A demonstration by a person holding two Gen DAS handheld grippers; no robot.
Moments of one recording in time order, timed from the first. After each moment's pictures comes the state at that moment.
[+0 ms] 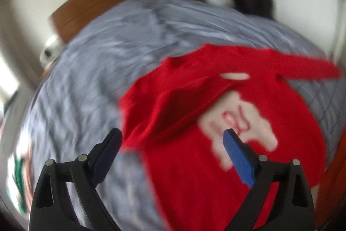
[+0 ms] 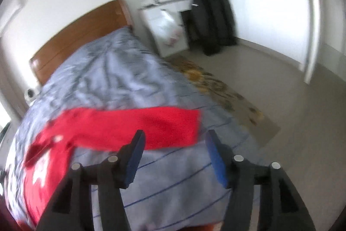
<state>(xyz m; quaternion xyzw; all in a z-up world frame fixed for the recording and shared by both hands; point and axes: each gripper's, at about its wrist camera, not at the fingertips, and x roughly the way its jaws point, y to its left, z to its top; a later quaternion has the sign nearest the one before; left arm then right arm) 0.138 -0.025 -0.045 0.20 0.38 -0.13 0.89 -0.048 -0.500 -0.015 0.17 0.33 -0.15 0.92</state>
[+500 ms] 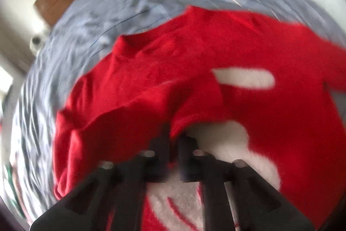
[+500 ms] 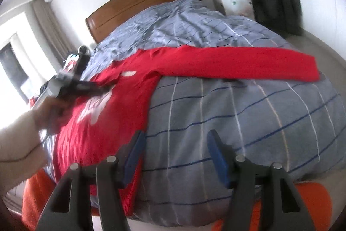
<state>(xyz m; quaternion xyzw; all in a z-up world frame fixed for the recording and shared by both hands) 0.245 -0.097 -0.133 0.17 0.47 -0.07 0.86 -0.040 -0.380 -0.076 0.15 0.39 0.04 0.91</state>
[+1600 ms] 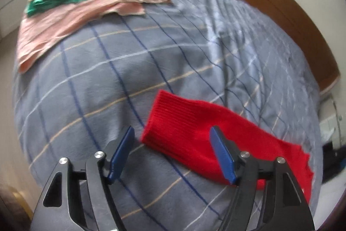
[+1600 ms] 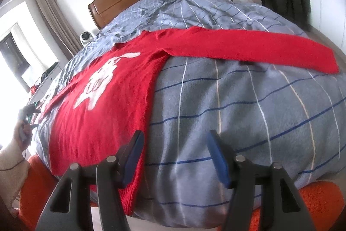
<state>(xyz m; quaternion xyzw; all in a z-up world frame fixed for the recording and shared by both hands) 0.107 0.346 -0.136 -0.33 0.39 0.25 0.82 -0.021 -0.359 -0.101 0.15 0.43 0.05 0.89</state>
